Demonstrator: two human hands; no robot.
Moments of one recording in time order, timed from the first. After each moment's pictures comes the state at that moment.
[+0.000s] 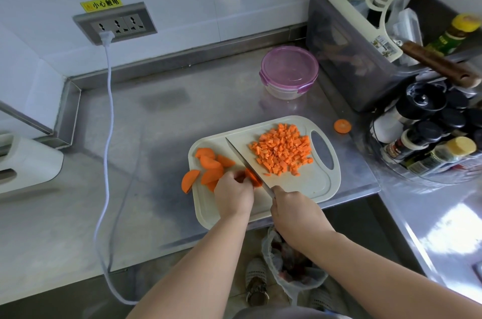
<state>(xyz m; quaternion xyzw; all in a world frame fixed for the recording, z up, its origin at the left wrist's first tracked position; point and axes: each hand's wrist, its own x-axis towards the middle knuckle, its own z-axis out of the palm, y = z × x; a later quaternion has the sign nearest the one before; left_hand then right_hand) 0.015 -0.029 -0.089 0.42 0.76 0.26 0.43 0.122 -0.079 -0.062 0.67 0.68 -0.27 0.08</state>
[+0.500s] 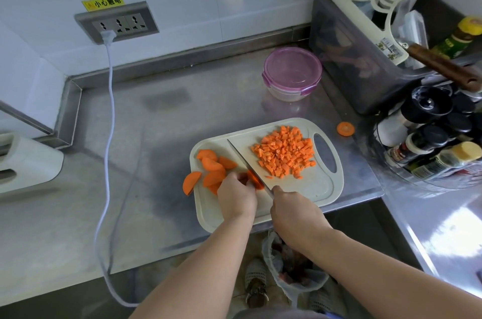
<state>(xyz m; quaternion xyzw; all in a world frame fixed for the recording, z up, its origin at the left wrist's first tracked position) 0.017 -0.027 -0.090 0.44 0.76 0.24 0.41 0.116 -0.069 -0.055 0.69 0.63 -0.34 0.08</state>
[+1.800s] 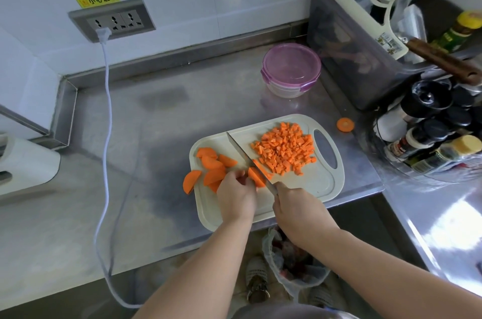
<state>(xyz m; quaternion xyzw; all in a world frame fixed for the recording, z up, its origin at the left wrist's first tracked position) 0.008 -0.029 -0.104 0.43 0.75 0.26 0.44 0.119 -0.073 -0.059 0.70 0.64 -0.31 0.04</state>
